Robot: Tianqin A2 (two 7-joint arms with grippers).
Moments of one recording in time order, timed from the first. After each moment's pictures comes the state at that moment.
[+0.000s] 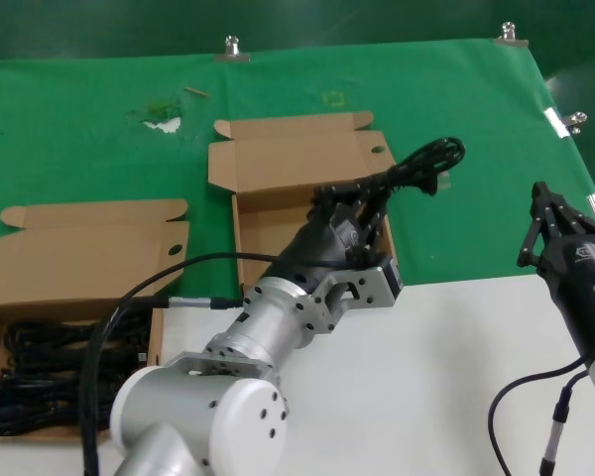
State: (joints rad) left arm -0.36 0.00 2.01 -1.42 -0.56 0.26 -0.08; right arm -0.01 0.31 -1.59 1.62 1.81 0.01 -0.01
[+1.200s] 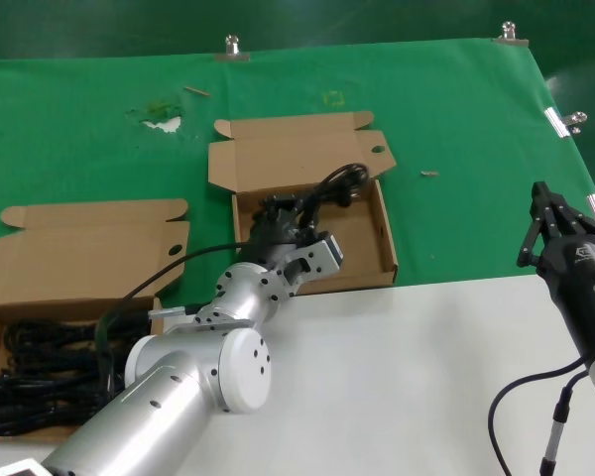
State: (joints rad) left arm -0.77 0.00 2.33 -0.56 -0.85 -0.14 -0.23; right arm -0.01 0.31 -1.59 1.62 1.81 0.01 -0.01
